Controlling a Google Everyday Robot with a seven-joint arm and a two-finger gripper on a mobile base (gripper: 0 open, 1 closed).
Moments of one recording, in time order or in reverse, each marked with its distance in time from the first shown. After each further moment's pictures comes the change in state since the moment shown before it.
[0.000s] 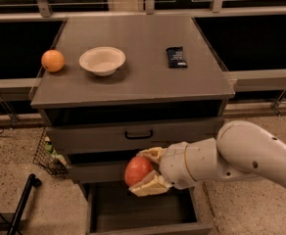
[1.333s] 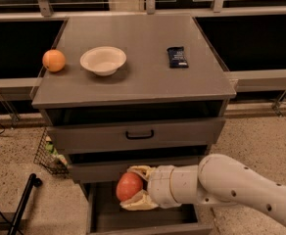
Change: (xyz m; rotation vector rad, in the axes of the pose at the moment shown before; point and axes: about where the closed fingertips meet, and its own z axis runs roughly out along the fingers) arm 0.040 0.016 0.064 0.051 -0.033 -0.096
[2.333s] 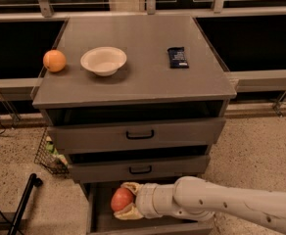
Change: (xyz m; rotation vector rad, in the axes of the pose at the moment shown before) arm 0.093 0.006 0.112 0.000 0.004 0.038
